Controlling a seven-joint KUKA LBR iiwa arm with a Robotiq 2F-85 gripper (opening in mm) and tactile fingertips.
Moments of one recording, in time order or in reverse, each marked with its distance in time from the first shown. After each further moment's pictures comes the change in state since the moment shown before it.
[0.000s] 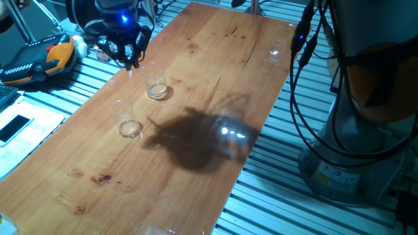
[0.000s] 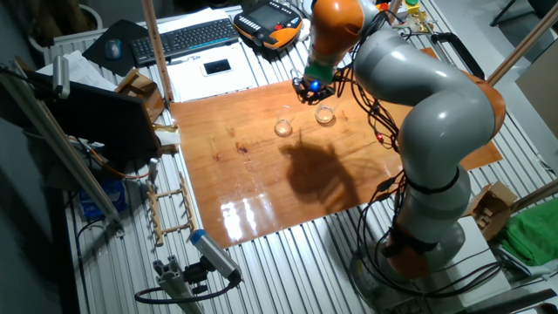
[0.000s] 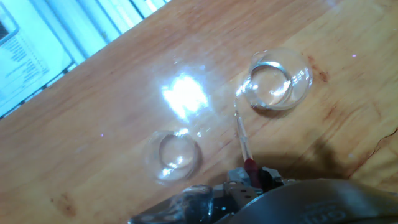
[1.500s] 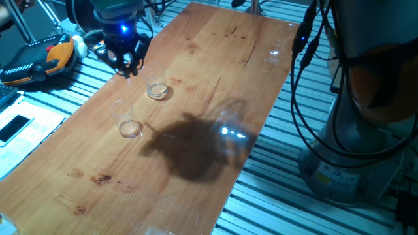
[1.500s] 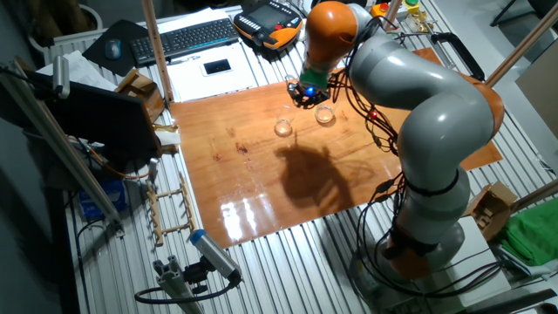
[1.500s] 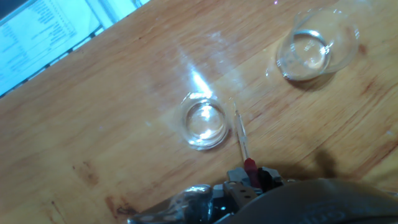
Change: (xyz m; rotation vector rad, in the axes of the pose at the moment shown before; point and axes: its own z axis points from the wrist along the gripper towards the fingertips) arm 0.012 0.015 0.009 0.010 -0.013 -0.026
